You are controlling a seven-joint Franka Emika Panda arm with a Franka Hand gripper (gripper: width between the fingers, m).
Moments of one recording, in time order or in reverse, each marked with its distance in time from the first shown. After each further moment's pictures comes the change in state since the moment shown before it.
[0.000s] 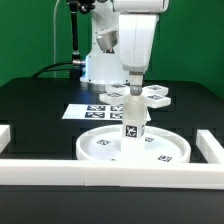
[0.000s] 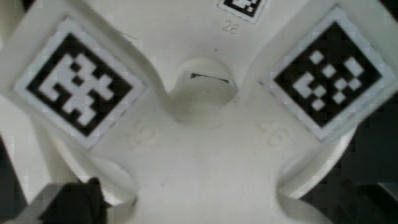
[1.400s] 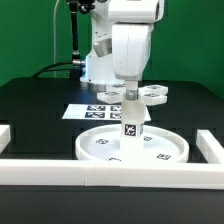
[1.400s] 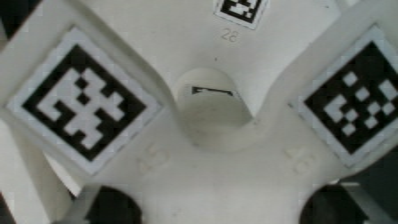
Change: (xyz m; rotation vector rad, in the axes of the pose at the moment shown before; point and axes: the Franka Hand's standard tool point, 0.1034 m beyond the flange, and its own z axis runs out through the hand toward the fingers) arm -0.006 -0.002 0.007 0.012 -0.005 0.086
